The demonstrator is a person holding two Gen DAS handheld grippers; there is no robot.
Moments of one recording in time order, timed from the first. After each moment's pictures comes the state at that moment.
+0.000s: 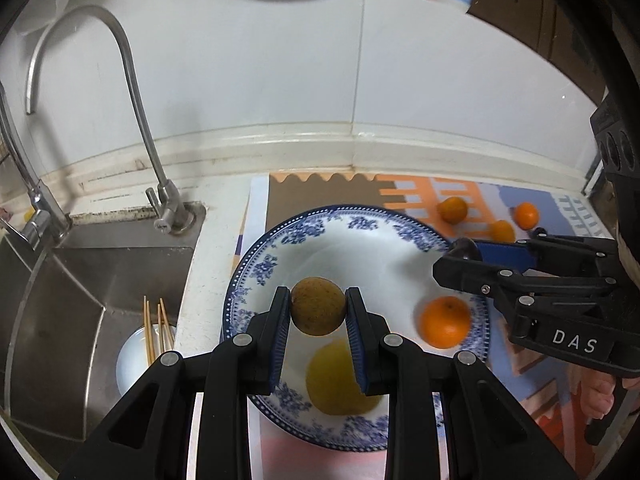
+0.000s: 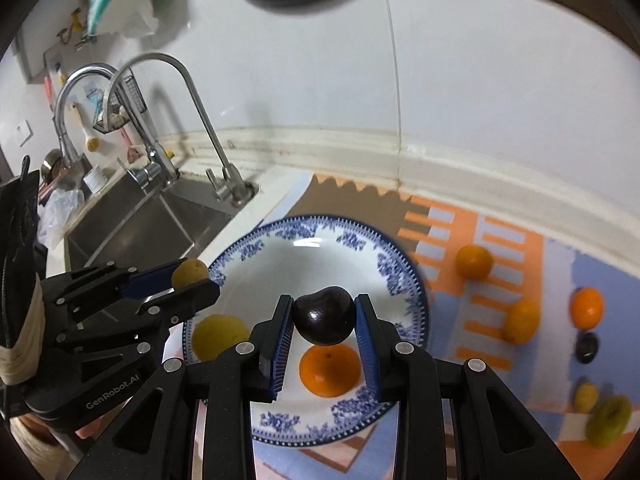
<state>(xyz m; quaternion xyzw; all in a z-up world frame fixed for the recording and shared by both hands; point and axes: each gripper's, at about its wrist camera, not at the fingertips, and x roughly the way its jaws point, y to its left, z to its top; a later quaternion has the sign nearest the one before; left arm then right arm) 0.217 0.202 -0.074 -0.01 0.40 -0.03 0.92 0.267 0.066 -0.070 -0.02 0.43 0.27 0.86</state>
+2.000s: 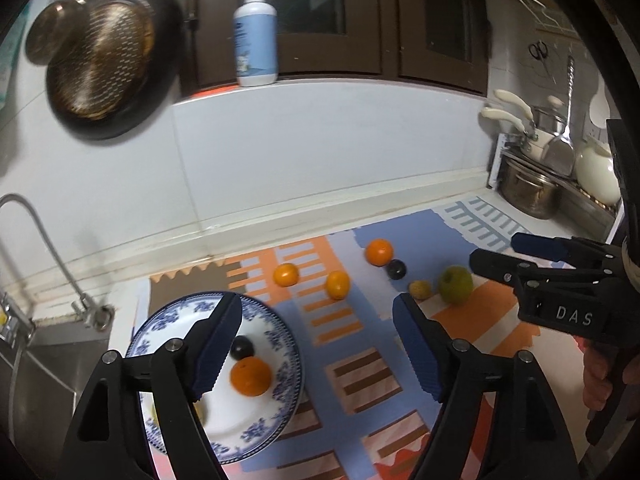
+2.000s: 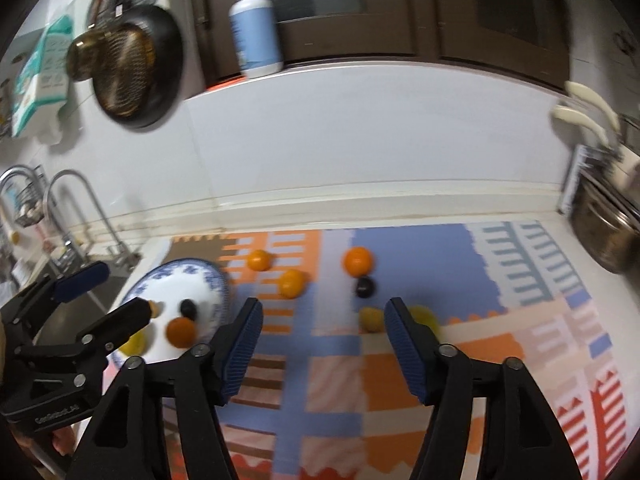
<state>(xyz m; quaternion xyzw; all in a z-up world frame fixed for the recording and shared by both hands) 0.164 0.050 -0.008 0.07 0.28 -0.16 0.94 0.161 -0.112 -0.008 0.04 0.34 0.03 0.94</state>
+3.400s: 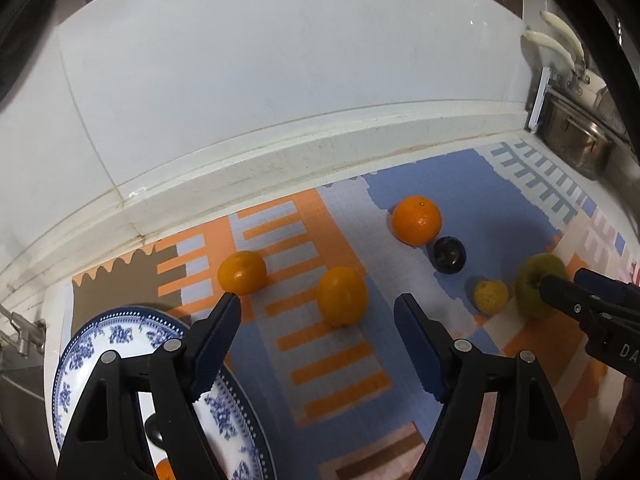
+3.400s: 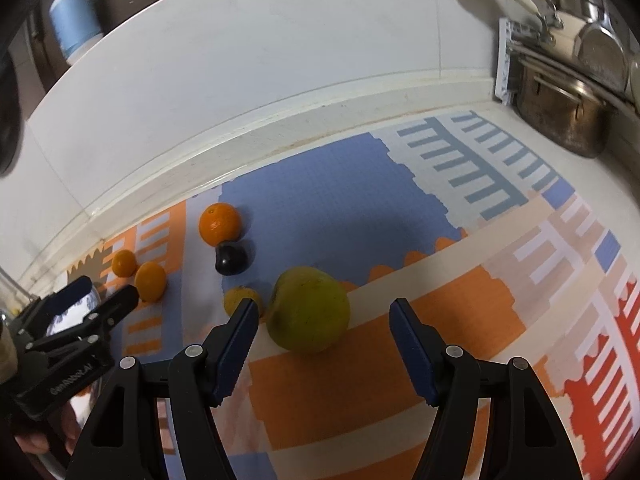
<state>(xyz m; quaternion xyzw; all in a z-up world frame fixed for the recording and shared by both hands) 0.304 -0.003 -0.102 0.11 0.39 -0.15 0.90 0.220 -0.181 -0.101 0.15 0.42 -0.10 0.89</state>
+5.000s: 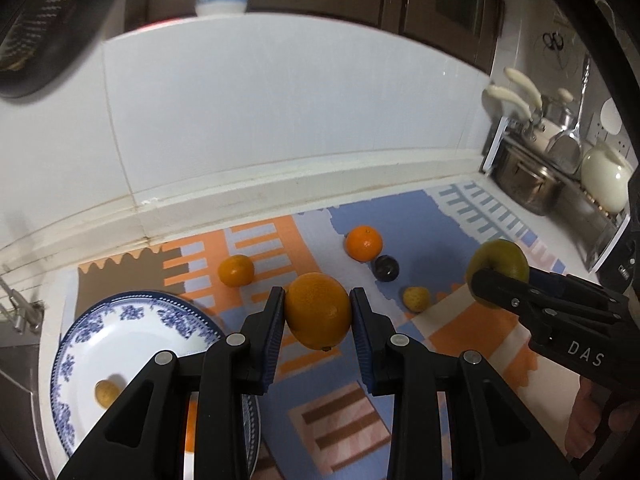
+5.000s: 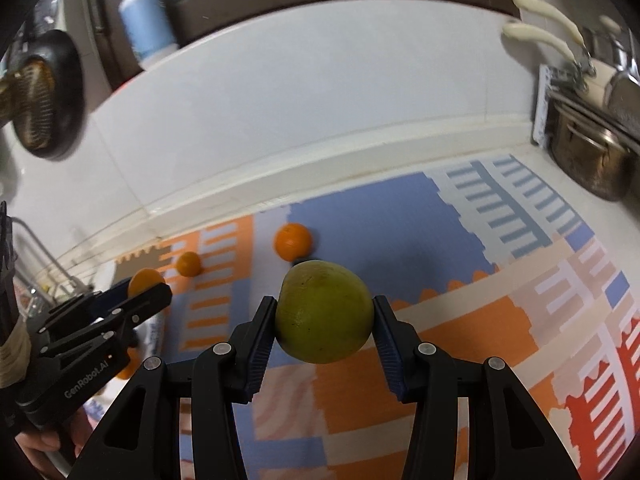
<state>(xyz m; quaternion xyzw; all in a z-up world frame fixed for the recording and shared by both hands) 0.241 0.028 -0.052 0.03 0.34 -0.21 0.92 0.200 -0.144 -0.058 0.12 0.36 -0.01 0.92</state>
